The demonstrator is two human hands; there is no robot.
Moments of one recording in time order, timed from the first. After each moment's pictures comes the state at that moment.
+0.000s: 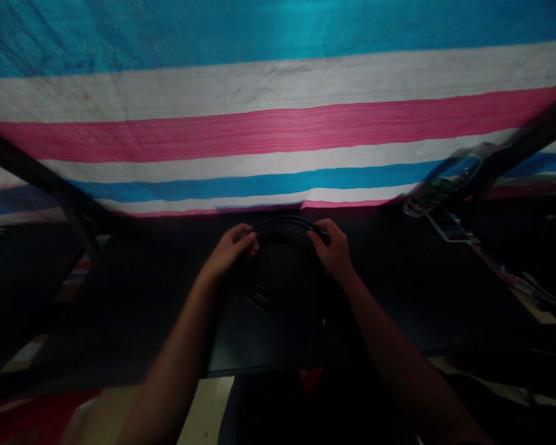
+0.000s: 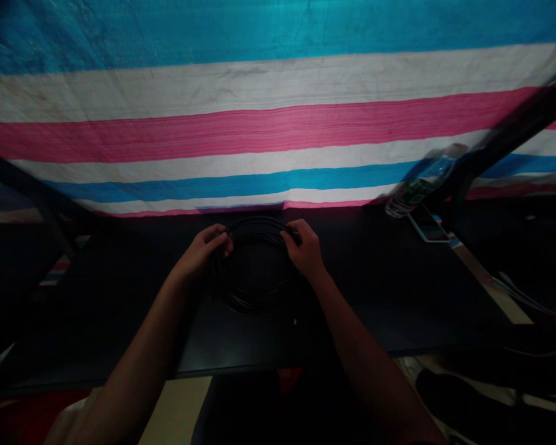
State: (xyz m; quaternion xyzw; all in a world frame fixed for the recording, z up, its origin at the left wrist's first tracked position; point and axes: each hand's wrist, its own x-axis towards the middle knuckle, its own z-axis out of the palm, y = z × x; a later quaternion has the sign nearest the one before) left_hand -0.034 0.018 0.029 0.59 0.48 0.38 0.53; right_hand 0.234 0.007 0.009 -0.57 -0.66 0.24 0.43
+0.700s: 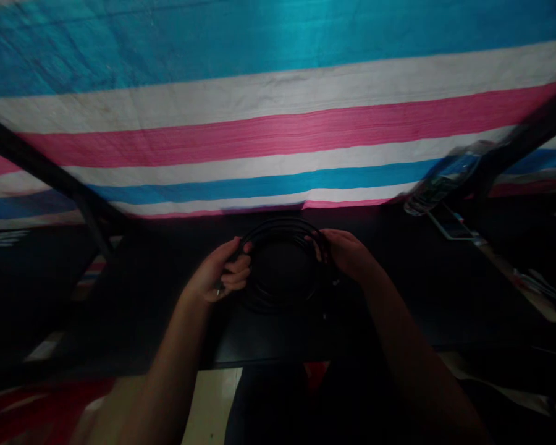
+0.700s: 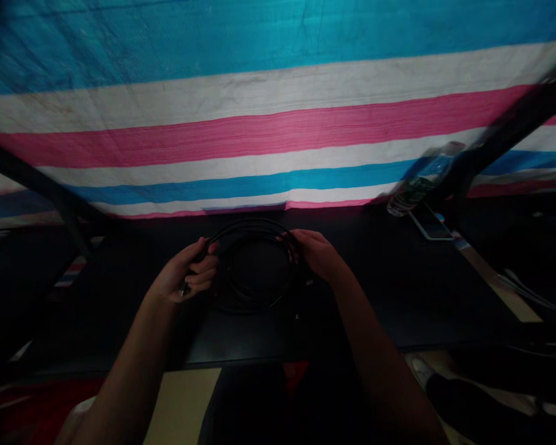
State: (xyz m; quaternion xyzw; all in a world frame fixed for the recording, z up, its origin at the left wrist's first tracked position) left_hand -0.046 -0.043 0.083 0.30 0.30 0.36 0.83; right_hand 0.255 -0.012 0.040 -0.40 -0.48 0.66 0.42
